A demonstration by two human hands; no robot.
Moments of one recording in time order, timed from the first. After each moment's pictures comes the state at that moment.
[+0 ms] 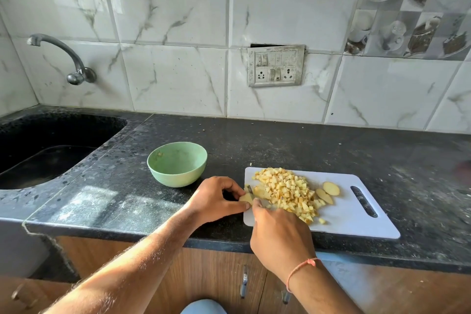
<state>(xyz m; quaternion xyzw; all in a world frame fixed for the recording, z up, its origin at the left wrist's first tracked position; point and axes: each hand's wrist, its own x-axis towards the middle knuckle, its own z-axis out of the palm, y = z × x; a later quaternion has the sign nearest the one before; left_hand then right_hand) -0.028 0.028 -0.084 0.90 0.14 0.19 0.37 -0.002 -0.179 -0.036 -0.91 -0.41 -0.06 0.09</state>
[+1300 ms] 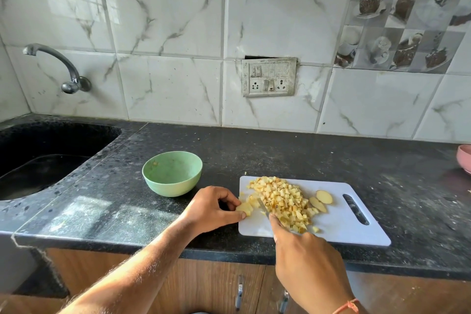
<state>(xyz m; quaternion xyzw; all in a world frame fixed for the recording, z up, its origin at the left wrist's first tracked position) -0.029 0.022 -0.081 0.89 0.15 0.19 0.38 -0.004 -0.235 -0.032 -0.92 -0.38 -0.08 0.10</state>
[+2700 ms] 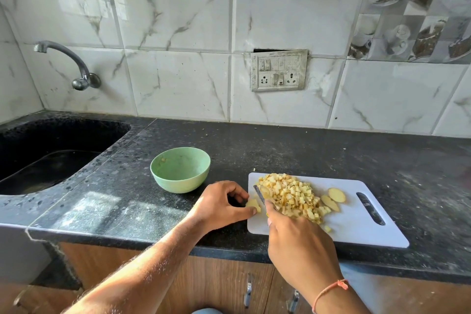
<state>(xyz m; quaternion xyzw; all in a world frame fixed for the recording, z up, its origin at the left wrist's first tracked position) -0.029 0.020 -0.080 0.89 0.15 0.22 0.37 0.005 -0.200 -0.036 -0.90 -0.40 -0.11 0.15</state>
